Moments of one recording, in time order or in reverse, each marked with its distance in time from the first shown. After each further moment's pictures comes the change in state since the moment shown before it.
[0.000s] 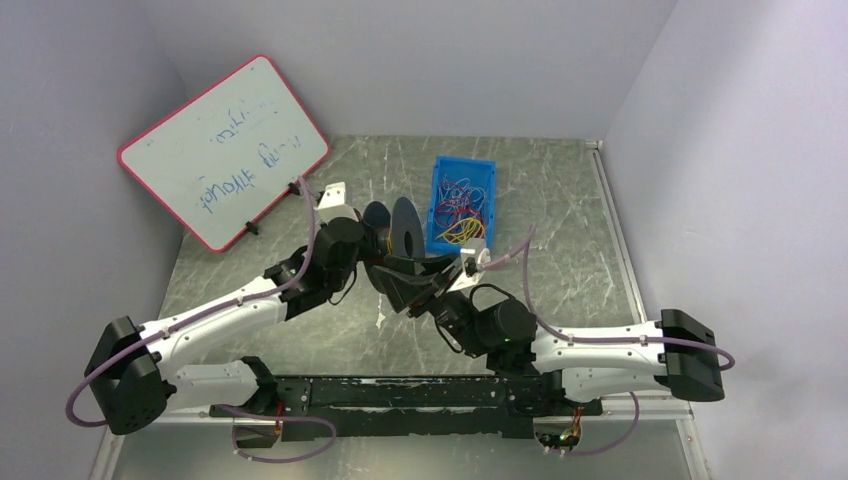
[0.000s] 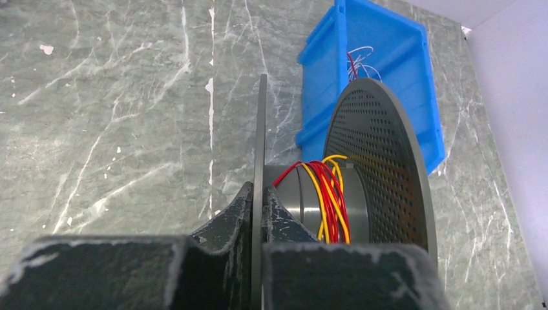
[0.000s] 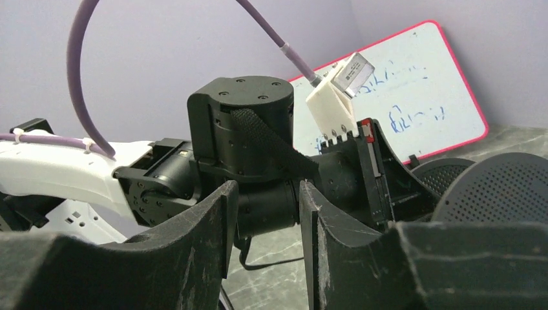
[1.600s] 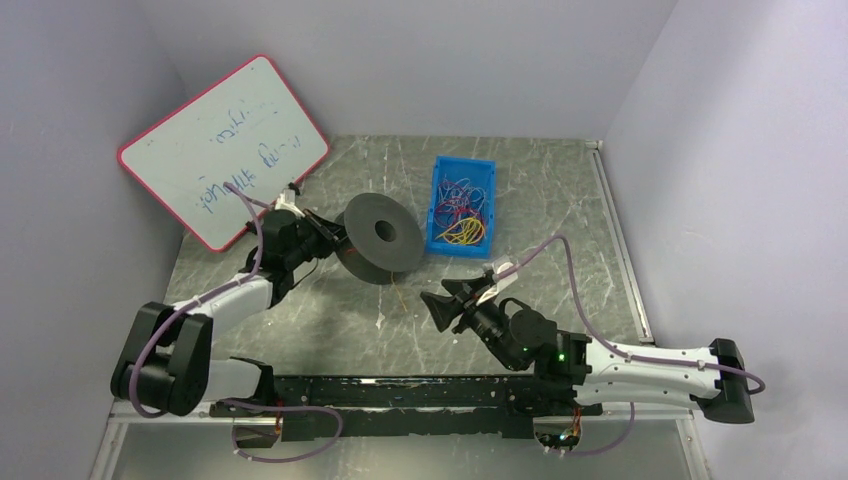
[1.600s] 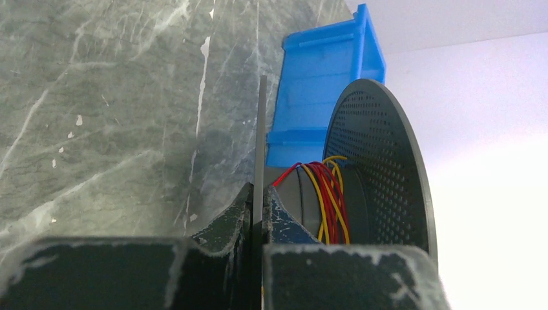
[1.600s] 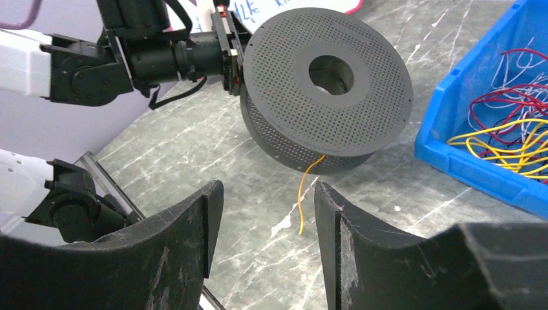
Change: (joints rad) left arm 0.596 0.118 -0.297 0.457 0.832 -0.385; right arm -0.021 -0.437 -0.165 -0.739 0.159 0.087
